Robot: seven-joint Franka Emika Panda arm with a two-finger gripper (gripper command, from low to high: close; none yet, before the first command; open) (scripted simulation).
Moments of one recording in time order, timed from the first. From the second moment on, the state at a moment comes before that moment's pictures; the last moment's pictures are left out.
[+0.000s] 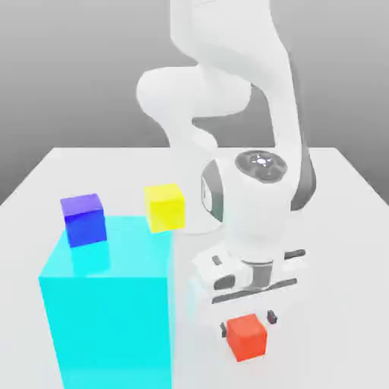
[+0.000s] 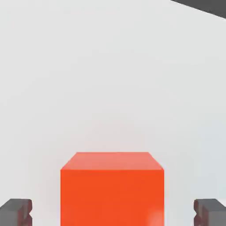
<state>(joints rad) 0.16 0.34 0.03 -2.62 -0.06 2.96 0.71</state>
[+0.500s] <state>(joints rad) 0.14 0.11 0.07 -2.58 -0.02 2.71 0.65</state>
